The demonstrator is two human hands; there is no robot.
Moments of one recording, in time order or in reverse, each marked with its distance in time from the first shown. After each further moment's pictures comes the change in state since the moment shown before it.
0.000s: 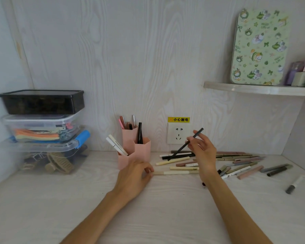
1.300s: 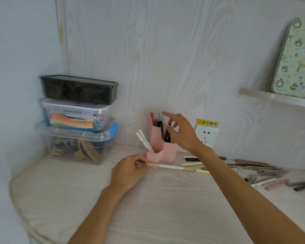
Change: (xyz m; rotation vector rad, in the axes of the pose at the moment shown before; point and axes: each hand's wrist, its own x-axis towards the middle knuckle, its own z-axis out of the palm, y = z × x) left_hand -0.024 -0.080 -0.038 -0.247 0.117 -0.328; right_hand 0.006 -0.013 0.136 -0.831 -0.548 -0.533
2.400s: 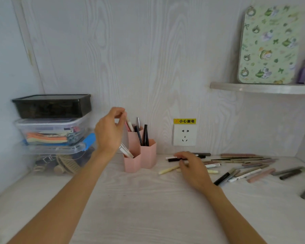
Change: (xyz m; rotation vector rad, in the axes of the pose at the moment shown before) left_hand 0.074 0.095 -0.033 0.042 0.643 0.312; right_hand -0.107 0.087 -0.024 0.066 0.060 0.299
